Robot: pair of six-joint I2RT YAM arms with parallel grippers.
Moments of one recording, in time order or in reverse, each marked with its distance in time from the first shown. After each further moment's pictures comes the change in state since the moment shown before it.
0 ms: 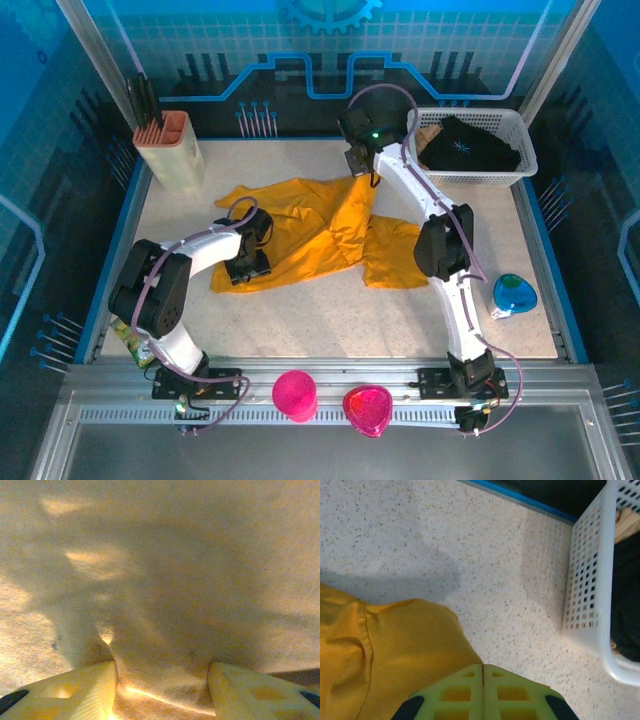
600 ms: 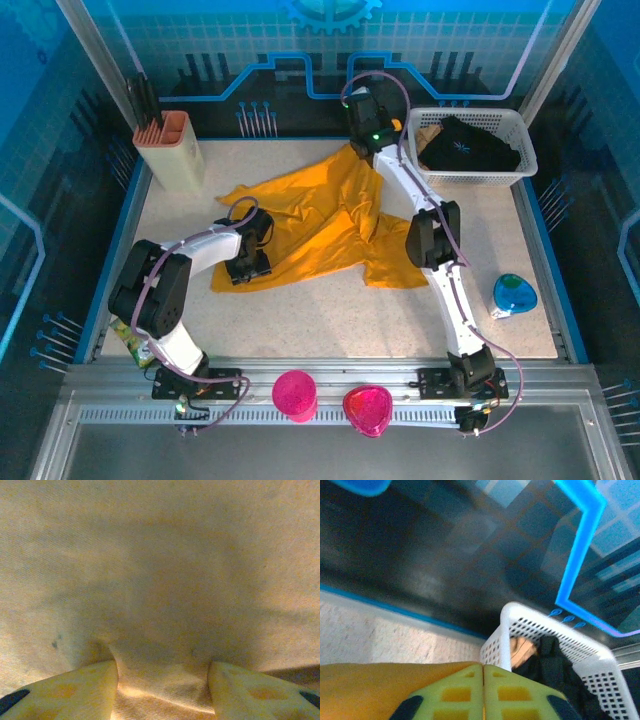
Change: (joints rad) left arm -0.005 -0.006 0.000 -0.001 -0.001 0.004; right arm -0.059 0.220 0.174 0.578 0.272 -0.487
